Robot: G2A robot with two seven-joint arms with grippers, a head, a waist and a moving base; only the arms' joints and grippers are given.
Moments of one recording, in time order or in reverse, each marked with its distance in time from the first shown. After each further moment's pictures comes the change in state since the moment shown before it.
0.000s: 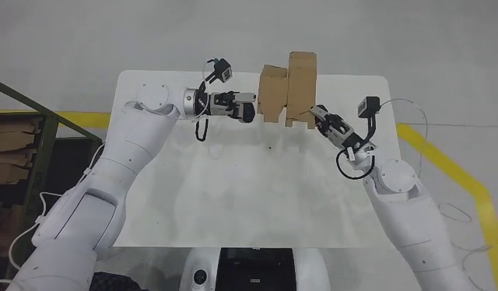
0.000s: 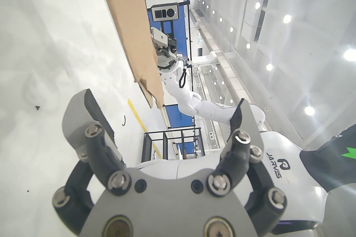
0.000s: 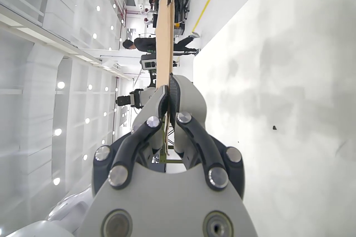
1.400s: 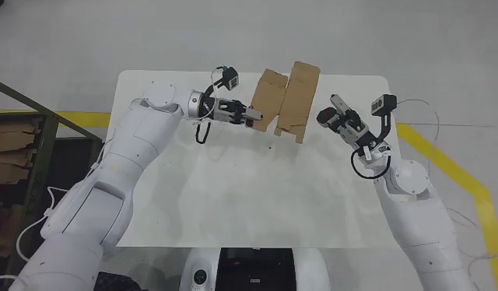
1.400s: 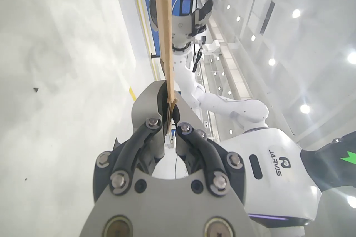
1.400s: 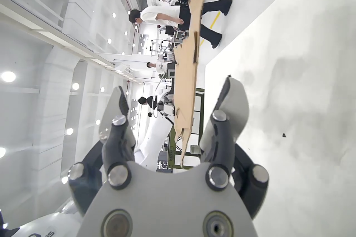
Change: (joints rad) left arm -0.055 -0.049 0.021 0.119 0.028 0.032 -0.155; right arm -0.009 -0.010 0.106 0.031 0.072 -0.074 0.109
